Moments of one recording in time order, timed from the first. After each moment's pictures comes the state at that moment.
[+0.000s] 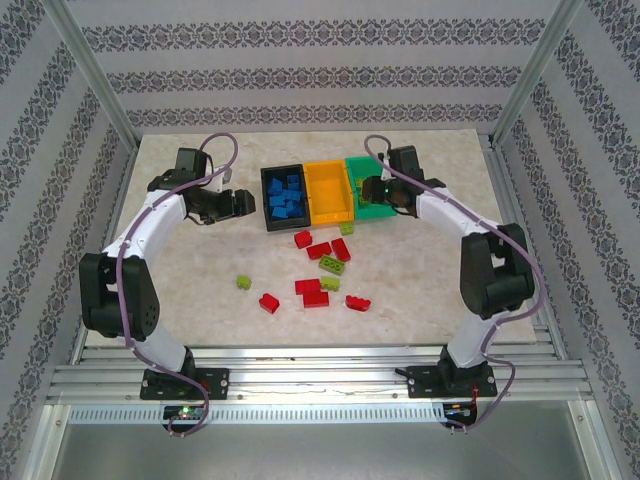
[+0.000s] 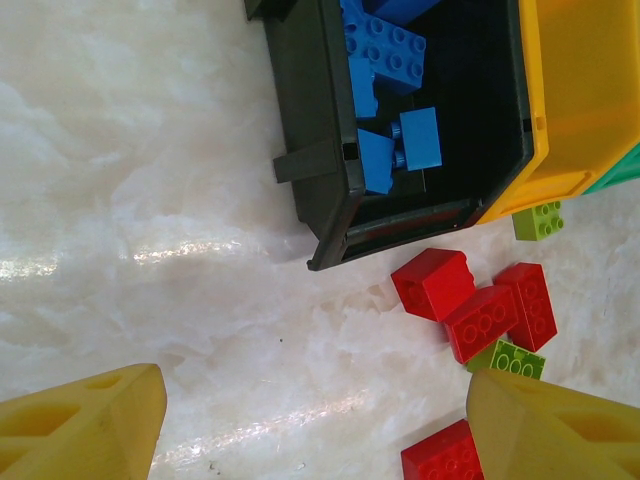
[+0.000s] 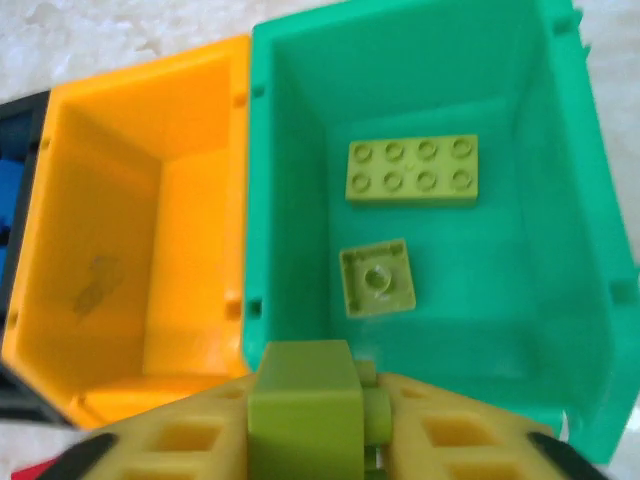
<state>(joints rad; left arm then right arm) -0.04 1.62 1.30 -0.75 0.43 -0.24 0.25 1.81 1.30 -0.30 -0.16 0.34</state>
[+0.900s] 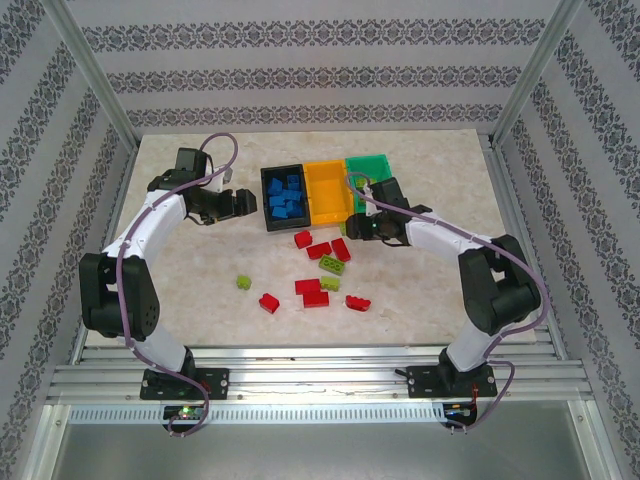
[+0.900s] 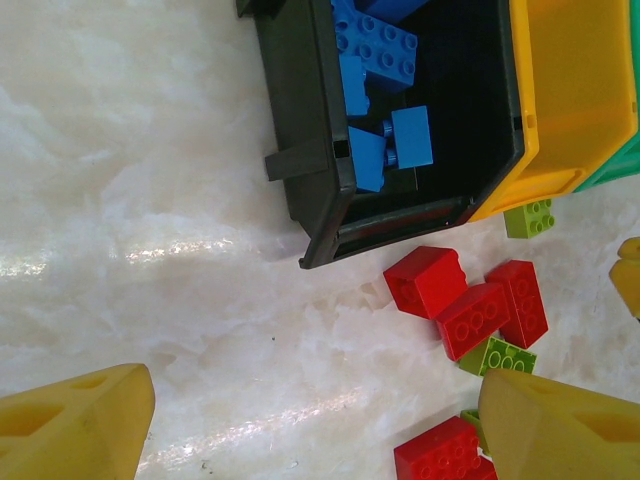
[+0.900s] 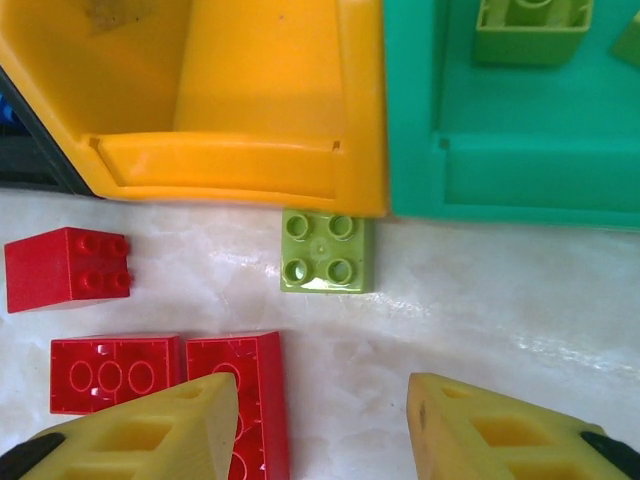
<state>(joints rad) -0.04 1.62 1.30 -0.75 0.44 -0.25 0.39 1.70 1.04 -0.30 -0.20 0.31</state>
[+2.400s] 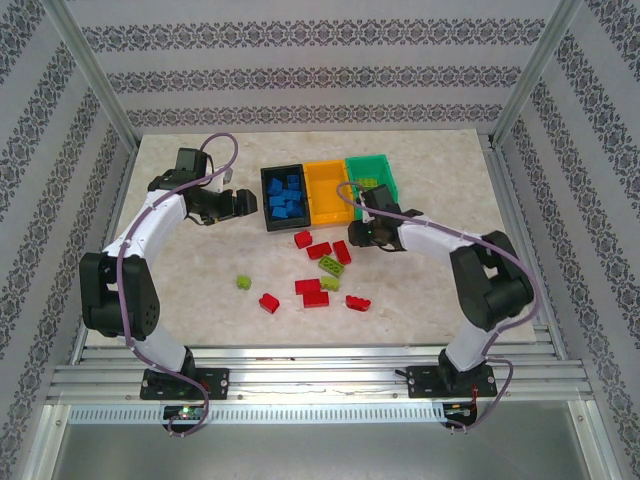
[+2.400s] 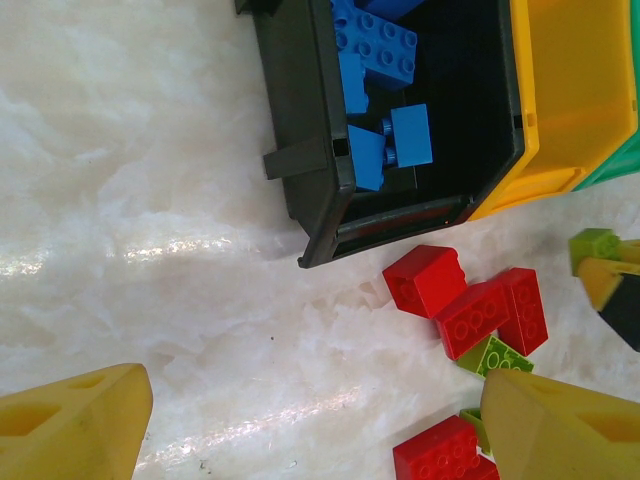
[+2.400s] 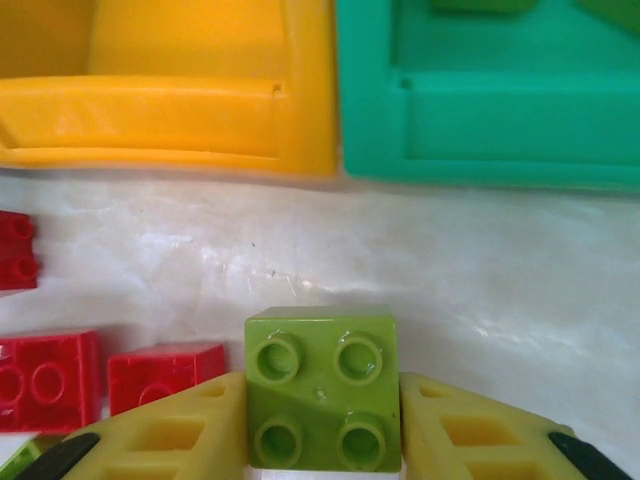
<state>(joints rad) -0.04 1.63 1.30 -0.75 0.45 -0.25 0.42 1.70 1.01 -0.30 -0.06 0.31</state>
